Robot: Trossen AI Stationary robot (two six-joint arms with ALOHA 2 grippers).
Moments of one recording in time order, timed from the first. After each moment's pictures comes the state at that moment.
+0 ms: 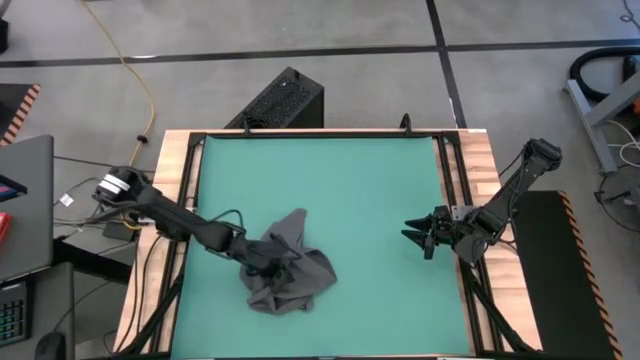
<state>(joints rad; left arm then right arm) -0.38 1.51 0.71 0.13 -0.02 -1.13 0.81 0.53 0.13 -0.23 1.02 1.12</state>
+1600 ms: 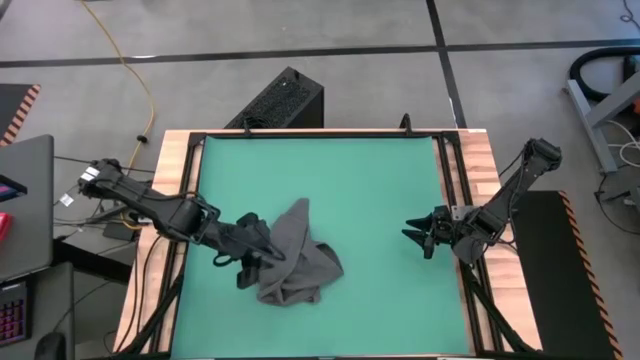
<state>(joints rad) -0.42 1.25 1.14 -0.69 -0.11 -0.59 0.81 0.53 0.13 -0.29 1.02 1.15</state>
